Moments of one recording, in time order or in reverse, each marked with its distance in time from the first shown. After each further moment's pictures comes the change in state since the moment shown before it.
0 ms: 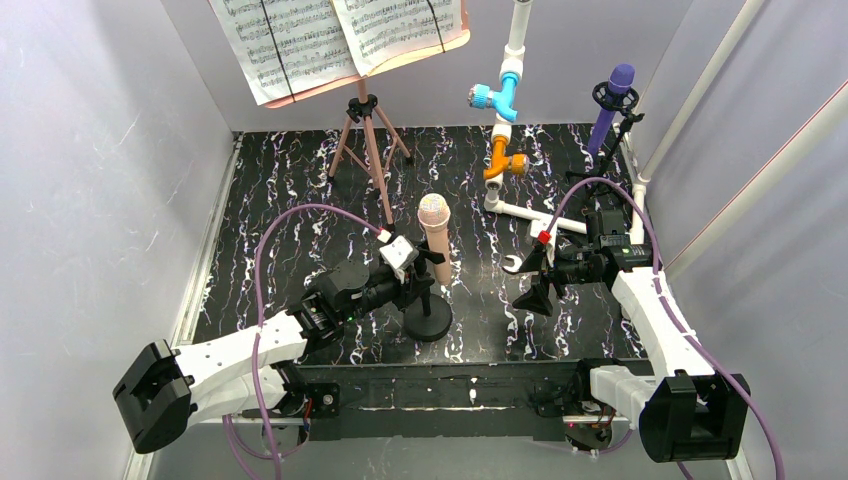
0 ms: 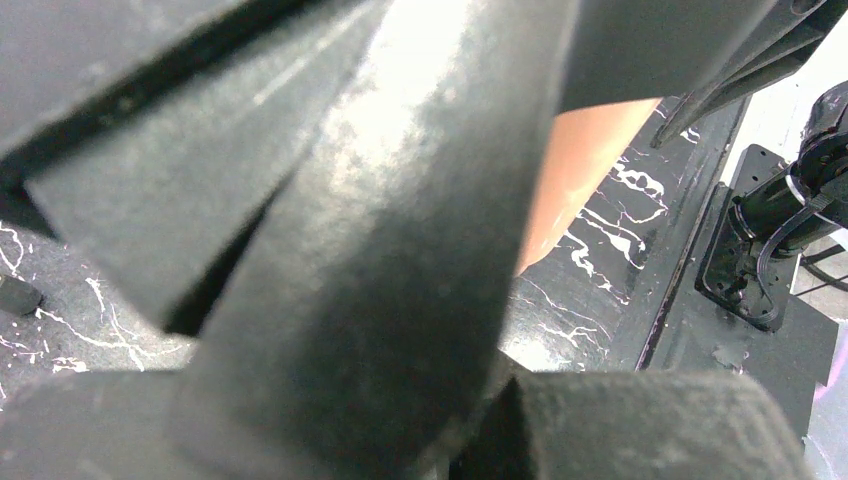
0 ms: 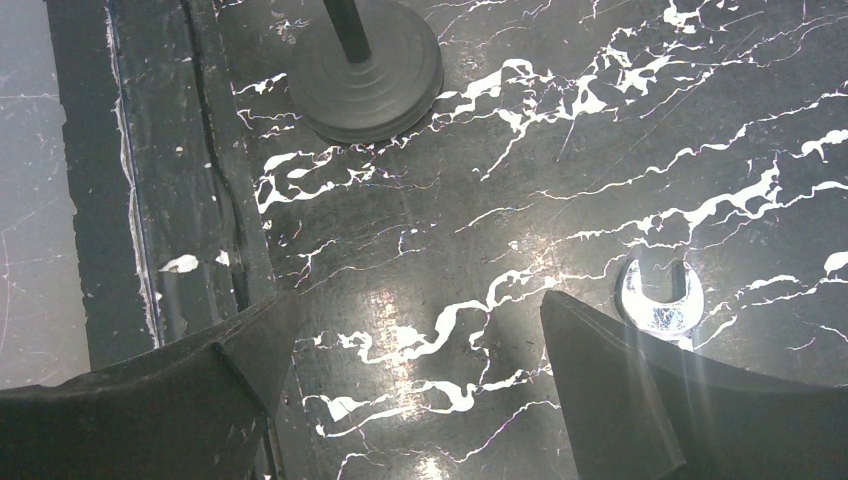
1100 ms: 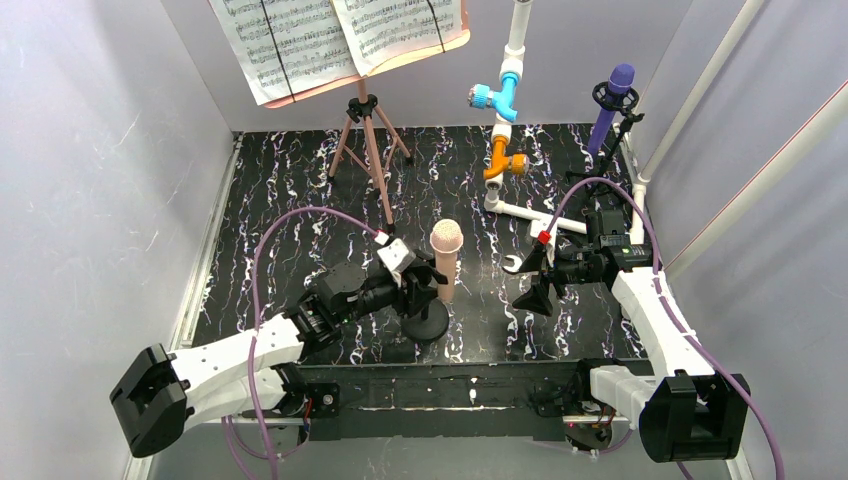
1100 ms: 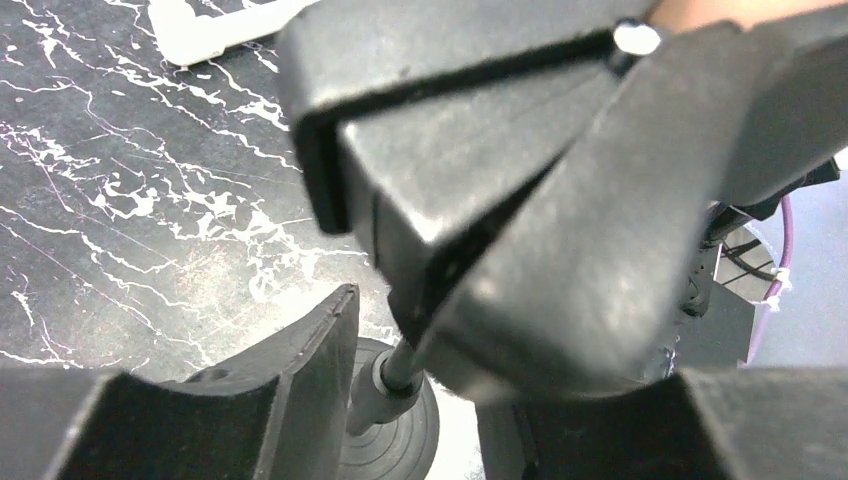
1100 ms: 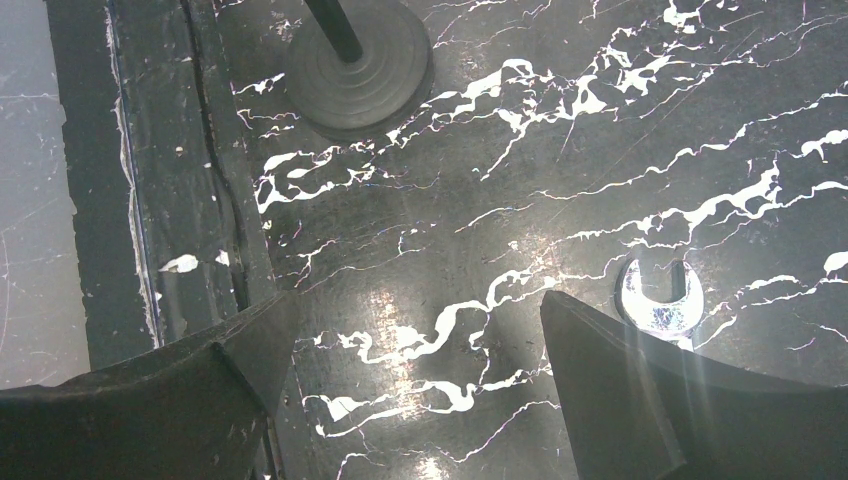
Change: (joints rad) left arm -0.001 -0.022 -0.016 0.010 0.090 -0.056; right arm 0.000 0.000 0.000 0.000 0.000 -0.001
